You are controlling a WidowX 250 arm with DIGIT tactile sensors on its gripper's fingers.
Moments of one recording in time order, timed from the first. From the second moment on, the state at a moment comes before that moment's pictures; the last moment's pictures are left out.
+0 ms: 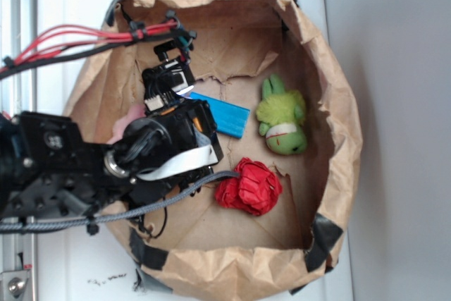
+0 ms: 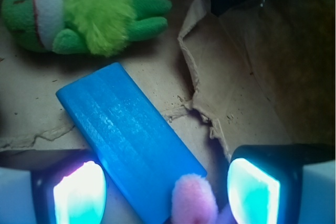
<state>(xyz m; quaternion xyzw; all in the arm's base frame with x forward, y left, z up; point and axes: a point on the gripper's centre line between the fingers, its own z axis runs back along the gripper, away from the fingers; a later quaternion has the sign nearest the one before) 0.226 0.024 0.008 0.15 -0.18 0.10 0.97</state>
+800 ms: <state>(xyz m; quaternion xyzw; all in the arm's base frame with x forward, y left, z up) 0.261 0.037 0.053 0.00 0.06 0.17 0.98</state>
